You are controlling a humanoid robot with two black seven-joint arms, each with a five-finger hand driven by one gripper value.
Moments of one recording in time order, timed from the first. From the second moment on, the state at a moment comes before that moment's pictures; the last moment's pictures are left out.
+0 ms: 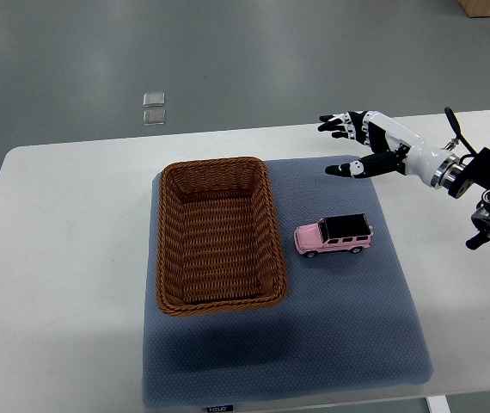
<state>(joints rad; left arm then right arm) -0.07 0.00 -0.07 -0.13 0.12 -0.03 -0.05 0.56 -0.39 0.98 1.01 -1.18 0.38 0.33</state>
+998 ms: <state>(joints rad) -0.07 0.00 -0.07 -0.13 0.12 -0.03 -0.05 0.59 -0.50 0.70 1.09 -1.60 0.28 0.47</state>
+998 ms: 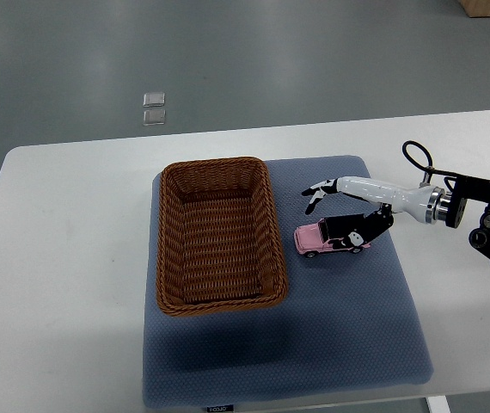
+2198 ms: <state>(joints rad) -0.07 0.00 -0.07 -0.13 0.12 -0.03 -0.05 0.58 -0.52 0.64 1.05 -1.70 0.23 0.45</state>
